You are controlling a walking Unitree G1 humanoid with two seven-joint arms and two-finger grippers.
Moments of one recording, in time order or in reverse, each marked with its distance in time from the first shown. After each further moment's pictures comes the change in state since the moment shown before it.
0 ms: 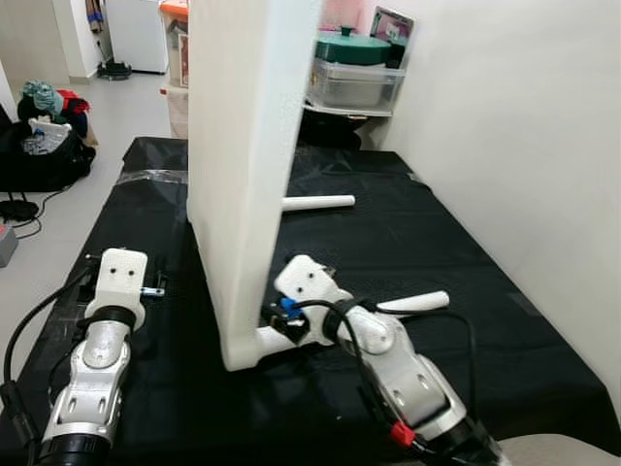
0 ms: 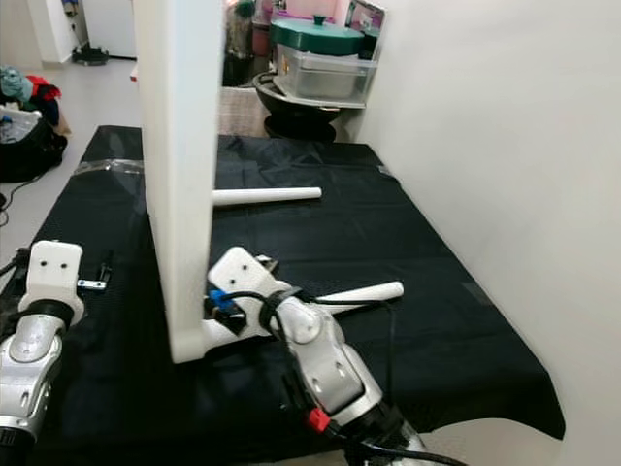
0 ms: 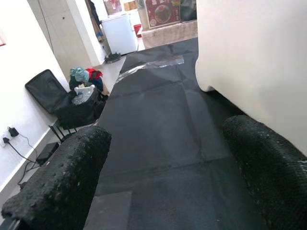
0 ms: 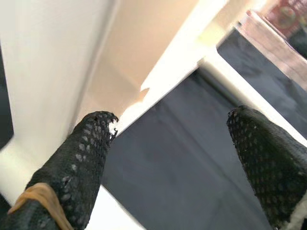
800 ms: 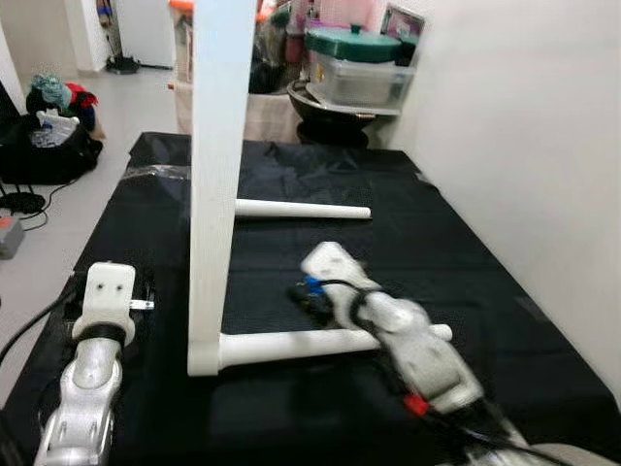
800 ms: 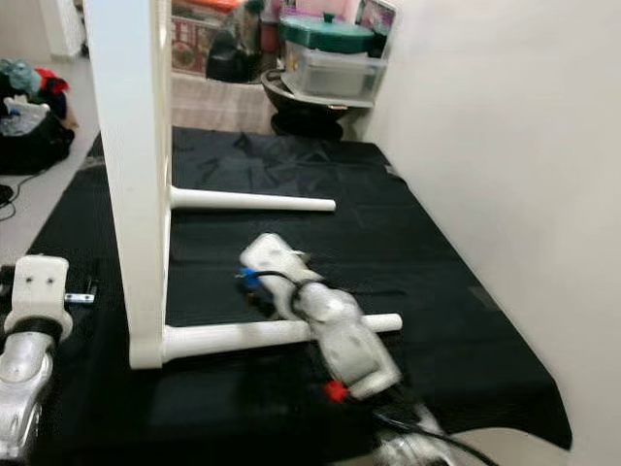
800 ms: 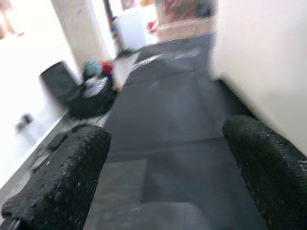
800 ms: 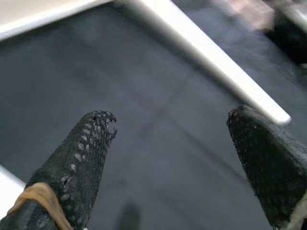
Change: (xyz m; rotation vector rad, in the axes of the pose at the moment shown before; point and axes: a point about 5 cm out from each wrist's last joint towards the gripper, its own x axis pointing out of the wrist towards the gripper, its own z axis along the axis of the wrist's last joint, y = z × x) left arm -0.035 0.001 -0.004 -0.028 -0.018 0.016; right arm -0.041 -0.064 -0.053 0.071 0.145 -0.305
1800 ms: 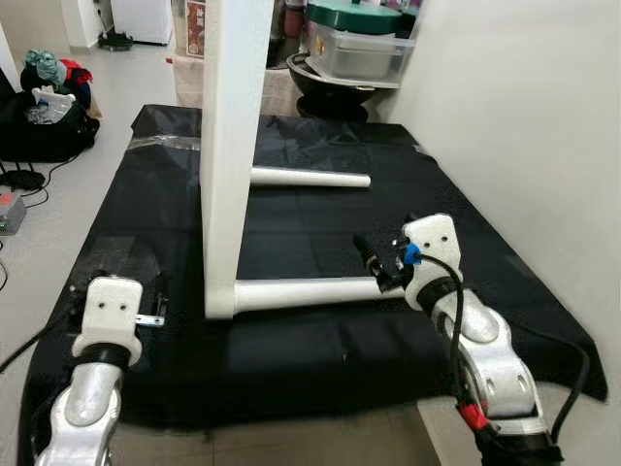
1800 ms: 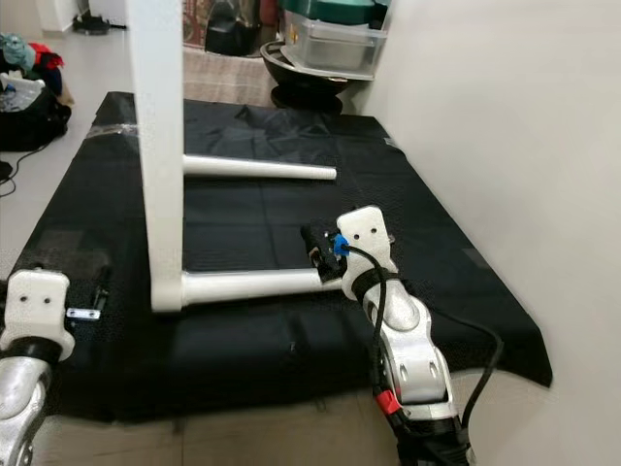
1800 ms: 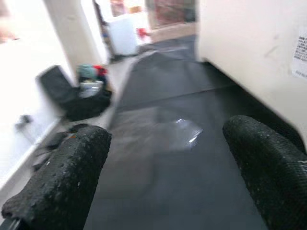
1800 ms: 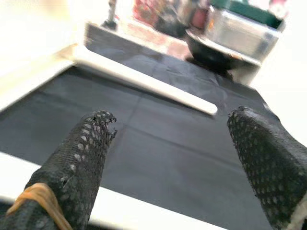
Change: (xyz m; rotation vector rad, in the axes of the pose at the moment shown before) left arm -0.034 0.006 0.017 0.015 -0.014 -0.038; right arm -0.042 -0.036 0.001 0.194 -0.177 -0.267
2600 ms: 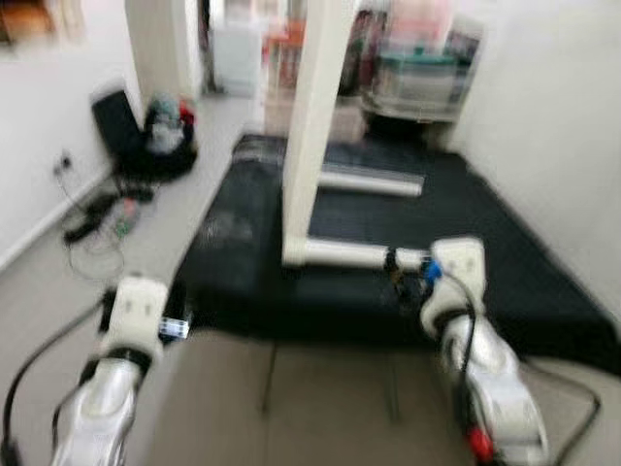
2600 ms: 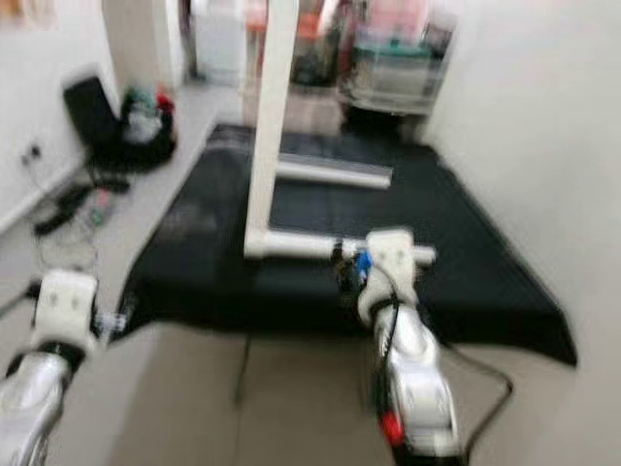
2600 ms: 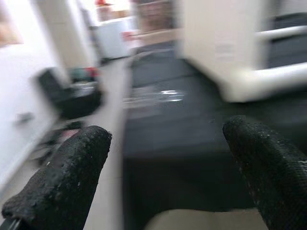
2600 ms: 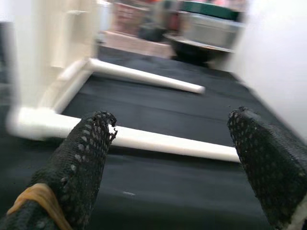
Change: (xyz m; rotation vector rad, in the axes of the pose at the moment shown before) left arm 0.012 -0.044 0.006 -0.088 0.000 -0.353; right arm -0.021 -0.019 -0.025 0.092 0.086 -0.340
